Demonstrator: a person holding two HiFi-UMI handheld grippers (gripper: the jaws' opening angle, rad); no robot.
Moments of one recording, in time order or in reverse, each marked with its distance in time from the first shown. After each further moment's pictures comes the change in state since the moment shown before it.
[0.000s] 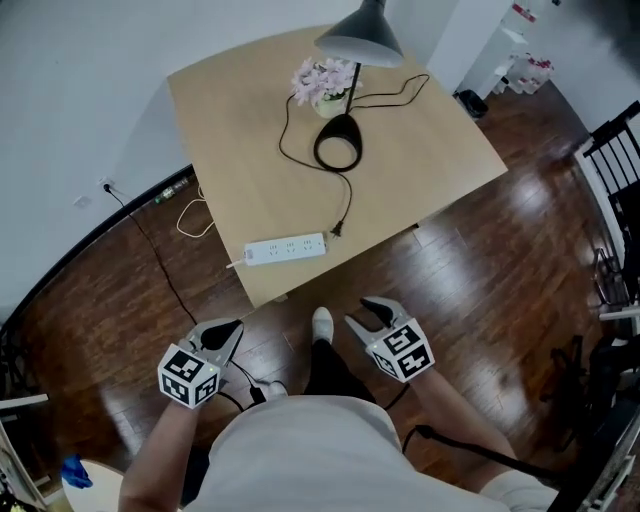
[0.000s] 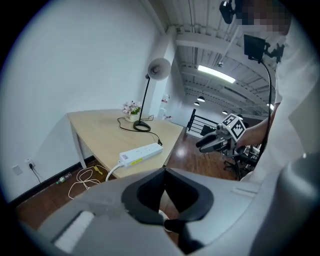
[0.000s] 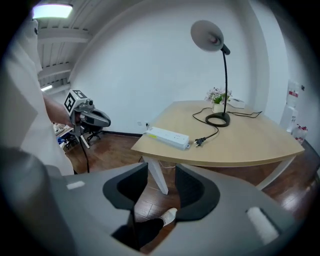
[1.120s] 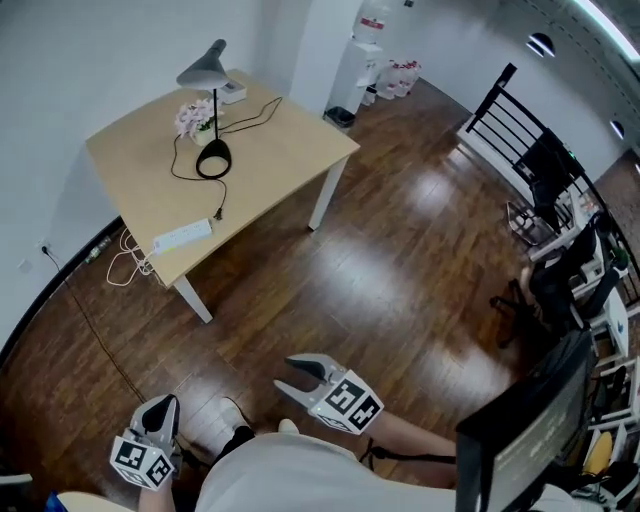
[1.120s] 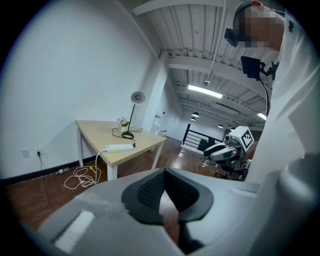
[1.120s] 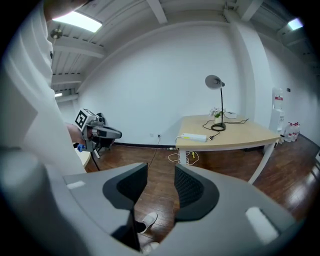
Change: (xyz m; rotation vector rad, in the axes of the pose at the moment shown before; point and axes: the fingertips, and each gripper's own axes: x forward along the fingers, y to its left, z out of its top) left arm -0.185 -0.216 -0.093 -0.023 -0.193 -0.021; right arm -0.221 0.234 -0.096 0.022 -0.194 0.003
